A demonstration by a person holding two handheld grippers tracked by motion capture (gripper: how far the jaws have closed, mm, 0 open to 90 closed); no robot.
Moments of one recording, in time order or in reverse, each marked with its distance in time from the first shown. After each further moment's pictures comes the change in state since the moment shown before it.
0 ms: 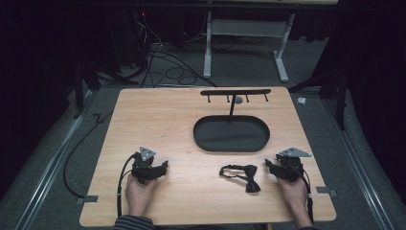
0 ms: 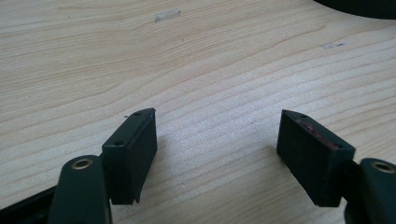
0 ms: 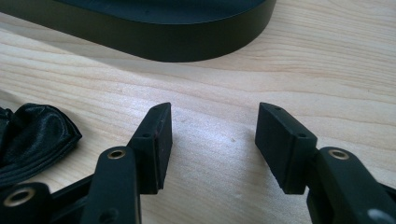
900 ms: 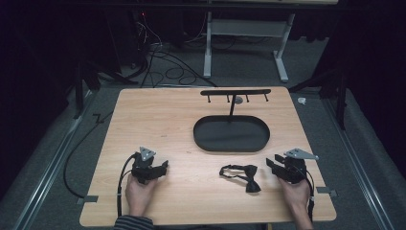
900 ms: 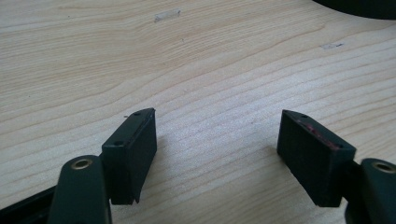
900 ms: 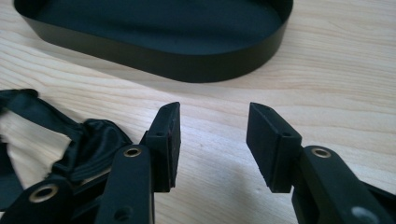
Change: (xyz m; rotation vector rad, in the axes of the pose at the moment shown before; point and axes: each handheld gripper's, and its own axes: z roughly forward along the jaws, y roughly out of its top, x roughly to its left) left arm 0.000 0.000 0.000 0.000 -0.001 0.000; right arm 0.005 0.005 -0.023 -0.068 0.074 0.033
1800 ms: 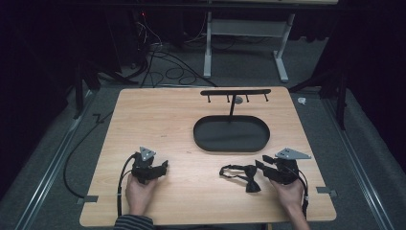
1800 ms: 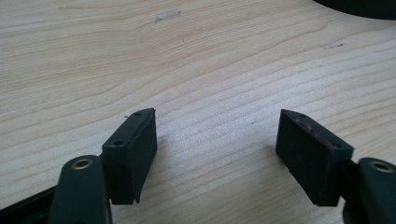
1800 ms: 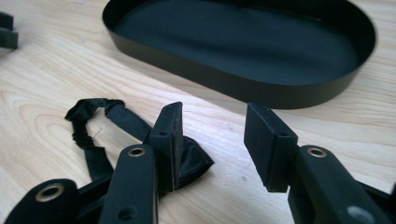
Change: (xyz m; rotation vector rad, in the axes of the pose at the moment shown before) left arm 0.000 0.000 0.000 -0.002 0.002 -0.002; right arm 0.030 0.013 -0.004 -0.020 0.150 -0.070
